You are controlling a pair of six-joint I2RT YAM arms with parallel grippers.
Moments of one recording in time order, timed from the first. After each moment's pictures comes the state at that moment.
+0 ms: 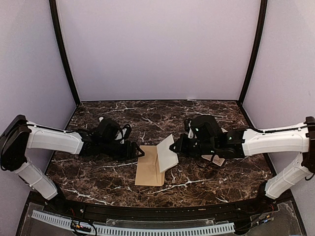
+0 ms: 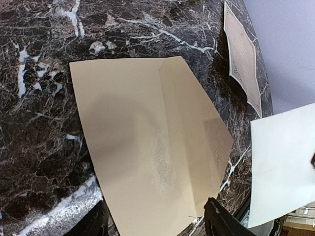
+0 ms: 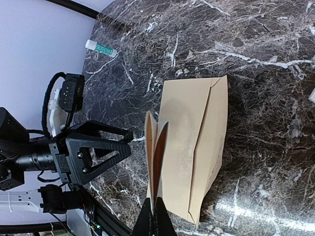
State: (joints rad) left arm -0.74 1.51 0.75 -0.01 0.29 -0.76; right arm 1.04 1.40 0.88 -0.08 0.04 1.05
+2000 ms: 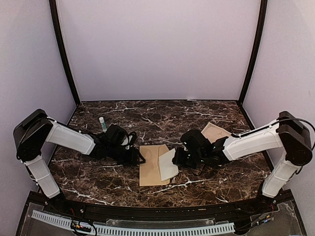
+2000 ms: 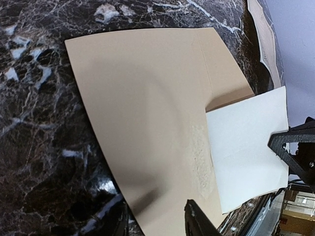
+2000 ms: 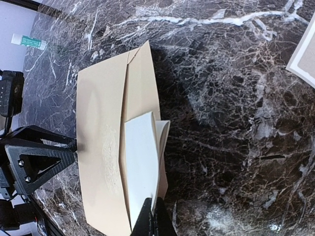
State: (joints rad) left arm -0.73 1.72 0.76 0.08 0.36 -0.72; right arm 1.00 1.64 0.82 -0.01 0.08 1.04
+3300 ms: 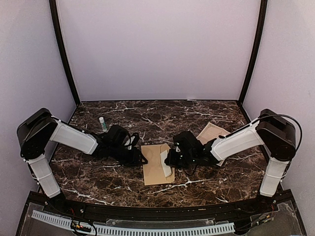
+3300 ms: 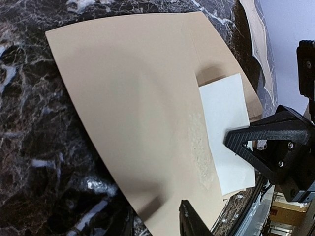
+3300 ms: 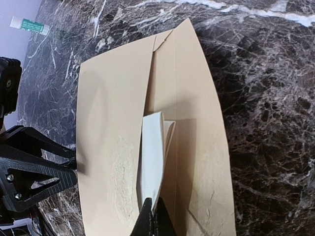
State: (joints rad) left arm -0.73 1.77 0.79 0.11 0.44 -0.74; right arm 0.98 1.82 0.88 0.15 -0.02 0.97
